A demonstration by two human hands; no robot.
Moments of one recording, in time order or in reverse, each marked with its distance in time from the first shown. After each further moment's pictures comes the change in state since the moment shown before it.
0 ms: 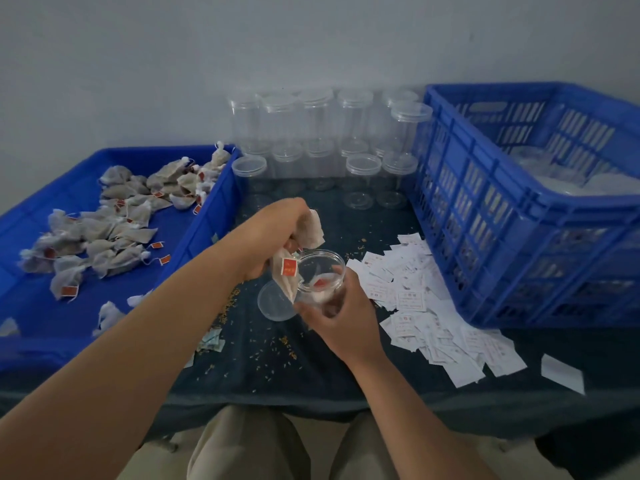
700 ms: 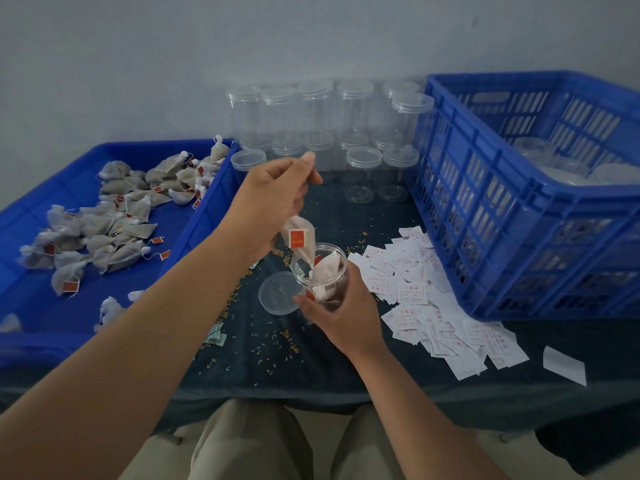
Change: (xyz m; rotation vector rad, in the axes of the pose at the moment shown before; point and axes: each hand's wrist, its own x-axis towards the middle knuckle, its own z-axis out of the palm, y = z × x) left_hand 0.004 0.007 -0.007 -0.204 0.022 0.493; right_hand -0.002 -0.002 0.000 -0.033 0.016 0.019
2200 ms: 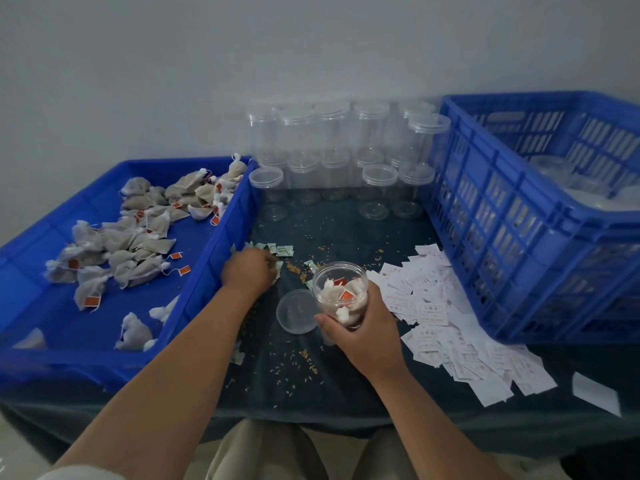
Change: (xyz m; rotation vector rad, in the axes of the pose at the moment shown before) left_hand 0.045 -0.174 -0.084 1.216 0.076 -0.229; right_hand 0.000 -0.004 0.000 -0.041 0.001 -0.026
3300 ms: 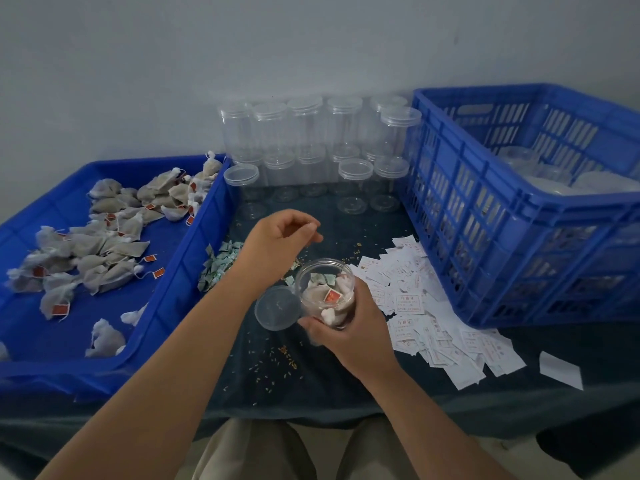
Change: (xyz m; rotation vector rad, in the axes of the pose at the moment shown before) left_hand -0.072 0.108 -0.077 -0.834 -0.019 0.267; right_hand -0.011 0.004 -0.016 0.102 -0.012 0.016
